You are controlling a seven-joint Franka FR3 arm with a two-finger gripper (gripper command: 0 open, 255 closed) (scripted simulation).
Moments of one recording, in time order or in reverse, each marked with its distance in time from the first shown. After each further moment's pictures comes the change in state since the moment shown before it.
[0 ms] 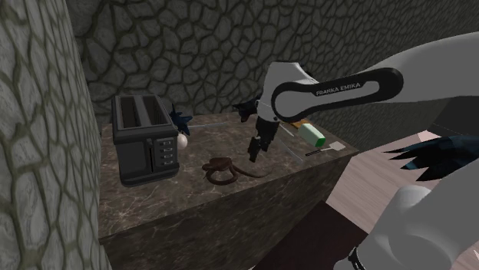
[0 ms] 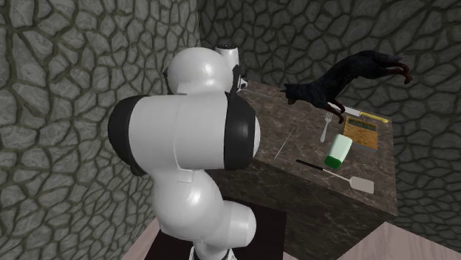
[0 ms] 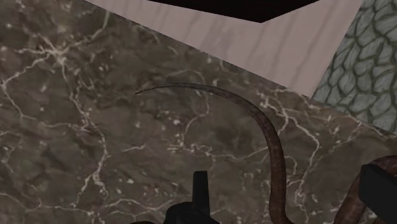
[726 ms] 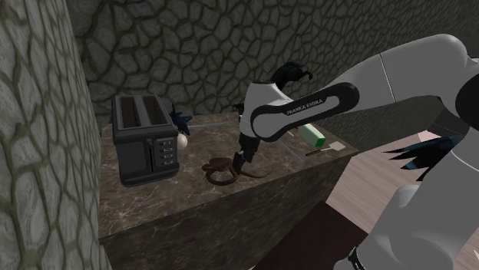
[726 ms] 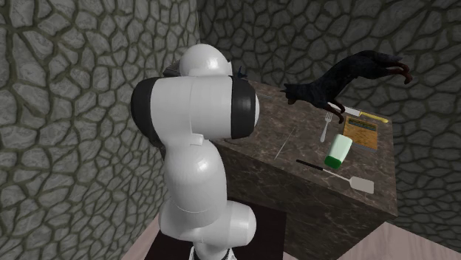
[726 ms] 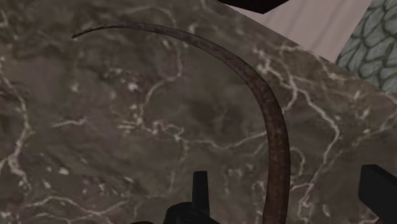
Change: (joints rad) arm 0.026 0.208 0.028 0.037 -0.009 0.163 -0.004
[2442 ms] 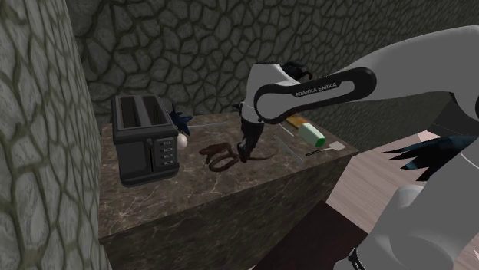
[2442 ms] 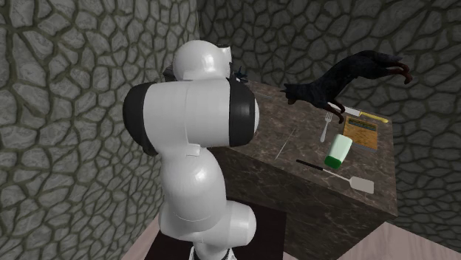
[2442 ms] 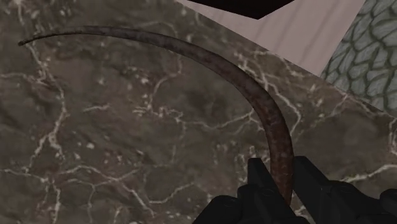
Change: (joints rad) arm 0.003 -0.070 0.001 0.075 0.005 -0.155 -0.001
